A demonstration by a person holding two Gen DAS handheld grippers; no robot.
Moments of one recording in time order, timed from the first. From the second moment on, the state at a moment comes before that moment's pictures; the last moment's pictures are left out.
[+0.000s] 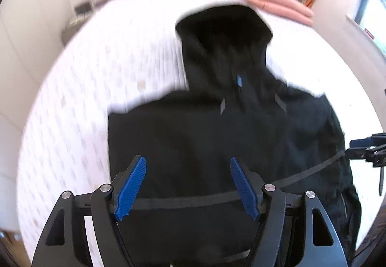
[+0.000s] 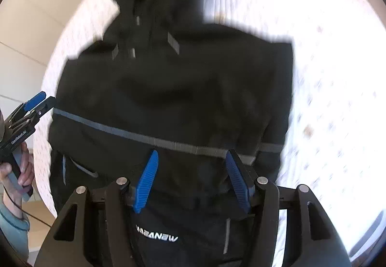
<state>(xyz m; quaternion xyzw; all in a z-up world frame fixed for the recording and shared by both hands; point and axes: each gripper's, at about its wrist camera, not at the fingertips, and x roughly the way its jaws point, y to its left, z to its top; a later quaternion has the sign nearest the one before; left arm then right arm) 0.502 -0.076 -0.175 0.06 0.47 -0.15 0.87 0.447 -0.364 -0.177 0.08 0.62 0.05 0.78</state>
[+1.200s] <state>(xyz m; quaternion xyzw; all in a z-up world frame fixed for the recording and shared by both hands) 0.783 -0.069 -0.224 -0.11 0.46 -0.15 0.87 0.726 -0.400 -0.196 0.07 0.46 0.00 0.89</state>
